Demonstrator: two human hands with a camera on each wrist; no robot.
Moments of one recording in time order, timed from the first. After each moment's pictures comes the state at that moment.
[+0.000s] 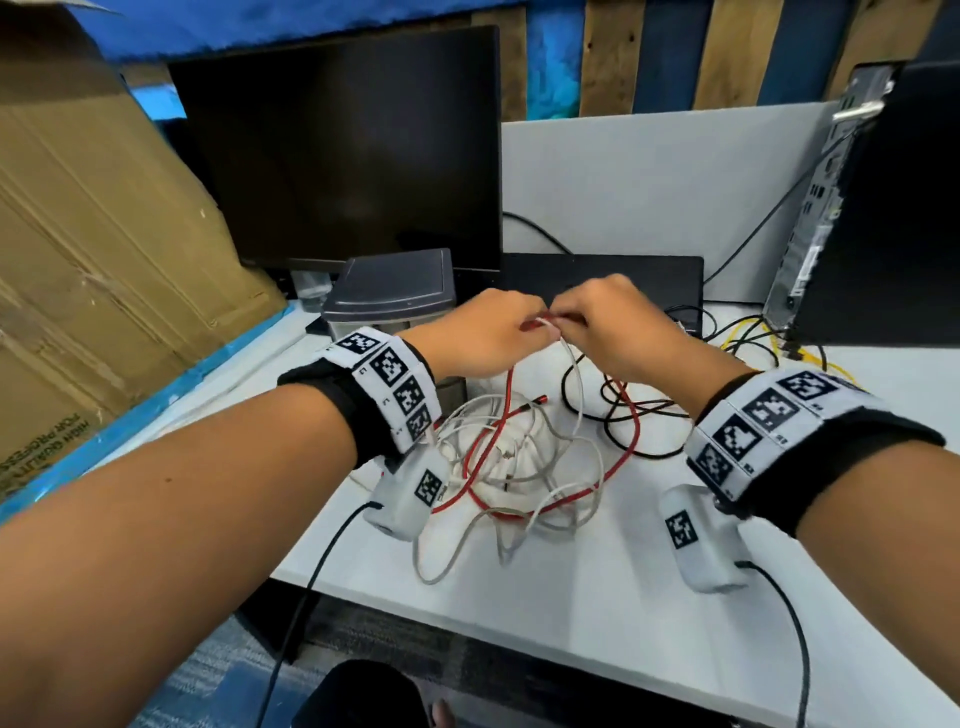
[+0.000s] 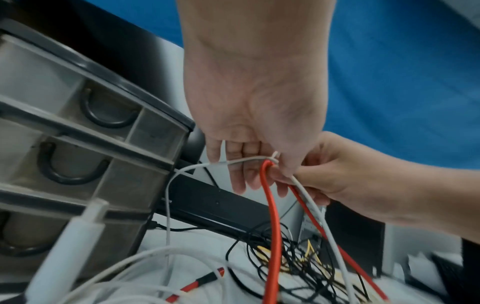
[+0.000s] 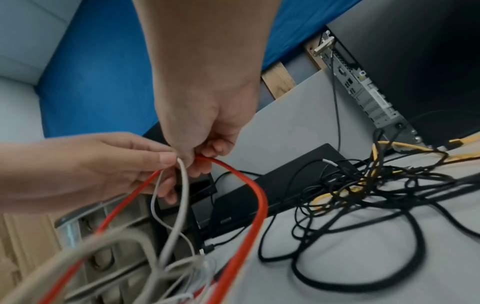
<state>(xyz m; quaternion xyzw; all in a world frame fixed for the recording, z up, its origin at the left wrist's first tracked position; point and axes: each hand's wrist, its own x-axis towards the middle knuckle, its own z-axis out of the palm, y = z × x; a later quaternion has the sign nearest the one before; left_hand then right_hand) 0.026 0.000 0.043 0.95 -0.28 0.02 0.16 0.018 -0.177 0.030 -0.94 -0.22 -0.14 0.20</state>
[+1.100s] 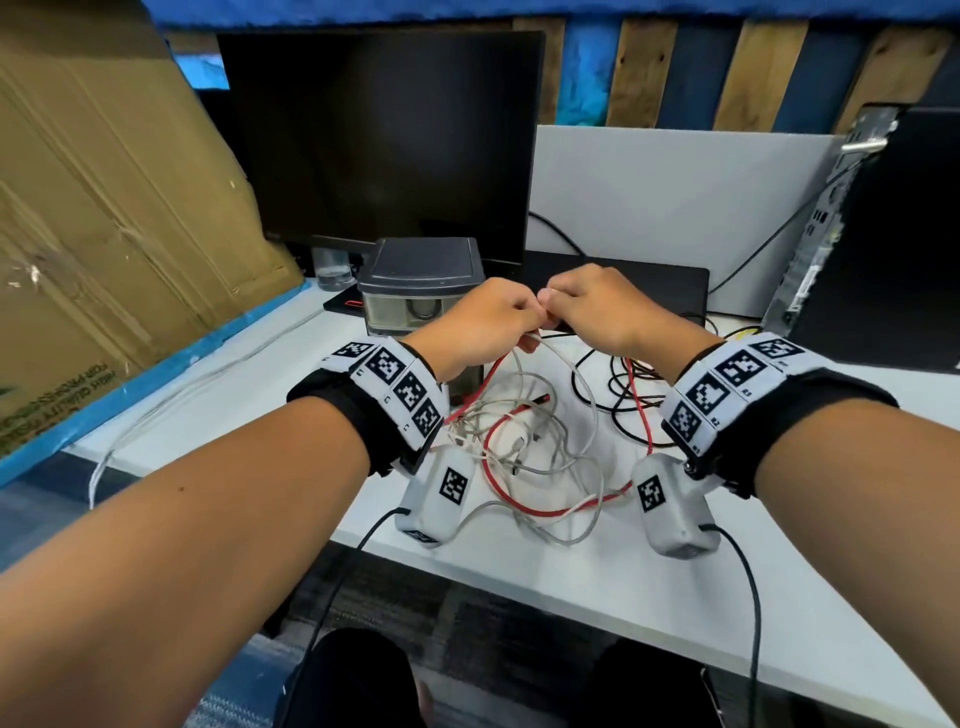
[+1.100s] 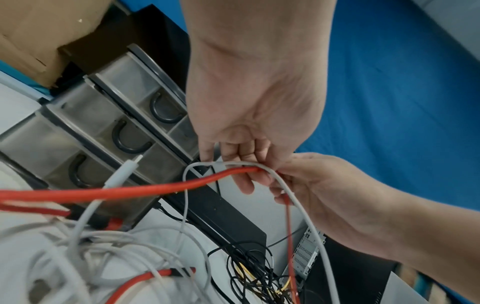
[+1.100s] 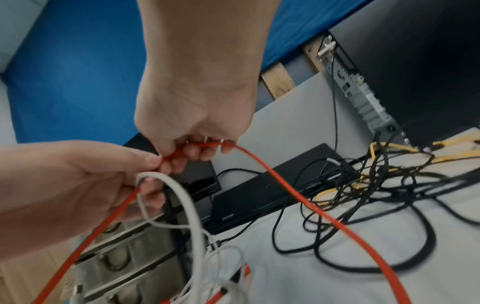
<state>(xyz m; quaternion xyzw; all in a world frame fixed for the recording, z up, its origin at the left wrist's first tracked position) -0.015 0.025 0.038 0.89 -0.17 0.02 0.42 0.000 -0.133 0.049 -0.95 -0.14 -0.09 0.28</state>
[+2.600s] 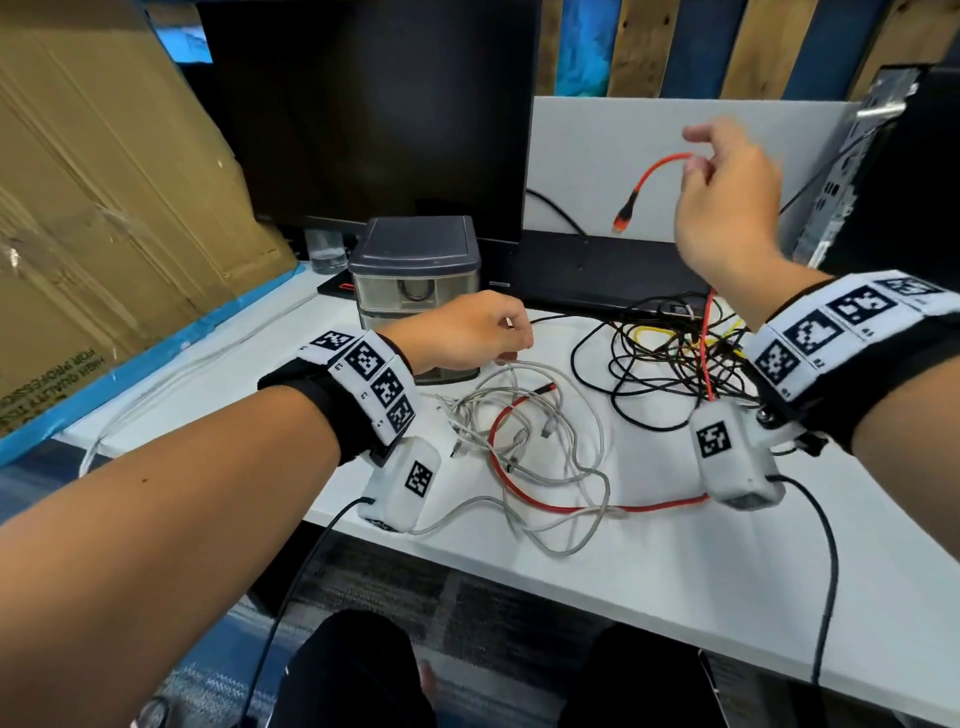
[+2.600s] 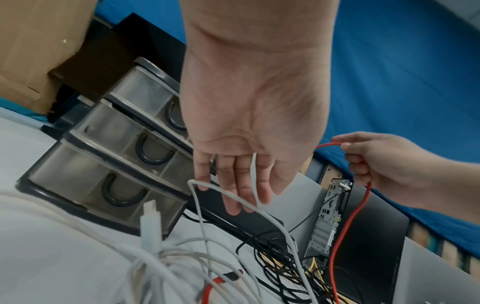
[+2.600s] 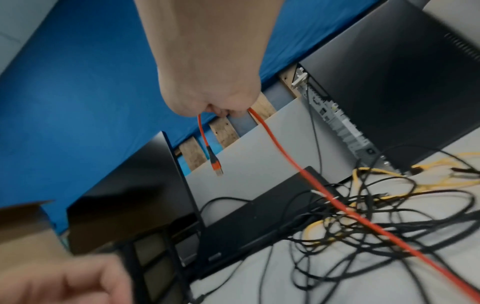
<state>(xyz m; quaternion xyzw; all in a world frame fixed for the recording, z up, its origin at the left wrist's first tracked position) -0.007 0.041 0.020 0.93 -0.20 -0.06 0.31 0.022 -0.200 0.081 -0.85 0.00 -0.40 0.33</state>
